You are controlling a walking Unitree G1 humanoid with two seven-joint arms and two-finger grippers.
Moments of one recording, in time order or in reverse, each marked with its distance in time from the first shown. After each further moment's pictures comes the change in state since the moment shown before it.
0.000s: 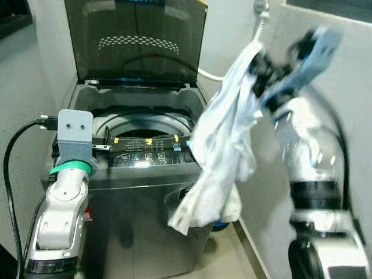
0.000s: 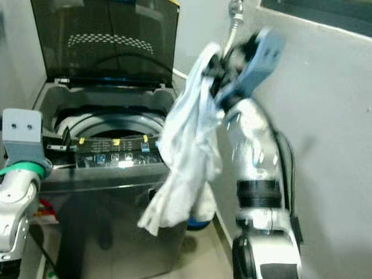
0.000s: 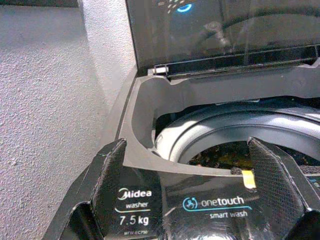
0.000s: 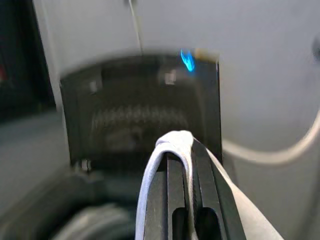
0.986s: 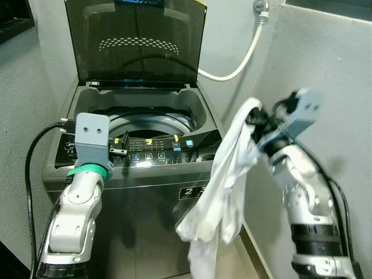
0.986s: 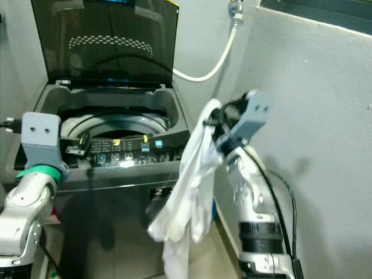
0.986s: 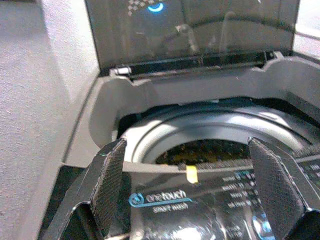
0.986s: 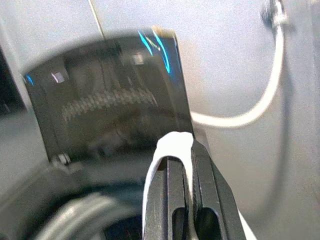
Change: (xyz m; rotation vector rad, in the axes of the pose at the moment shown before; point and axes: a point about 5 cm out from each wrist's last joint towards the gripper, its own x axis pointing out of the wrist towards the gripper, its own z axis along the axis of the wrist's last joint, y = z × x) left arm -0.007 -0.023 0.005 -0.086 0.005 -0.102; right arm -0.029 -0.014 -0.001 0.072 -0.059 -0.143
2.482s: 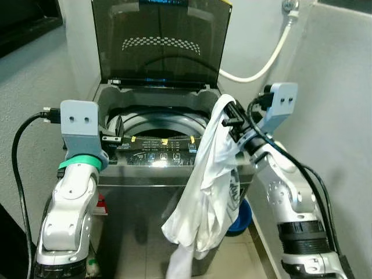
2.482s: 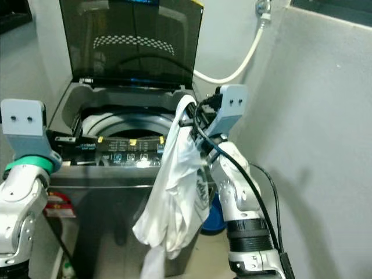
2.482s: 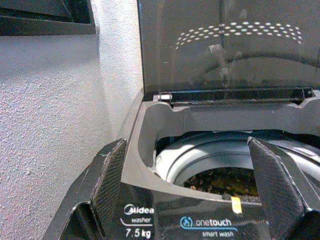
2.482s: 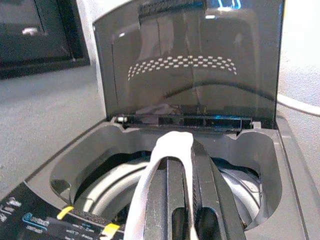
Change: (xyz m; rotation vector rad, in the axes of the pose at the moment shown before) left arm -0.005 0.004 0.026 -0.029 -0.107 0.038; right arm -0.004 0.032 -0.035 -0.080 0.134 0.174
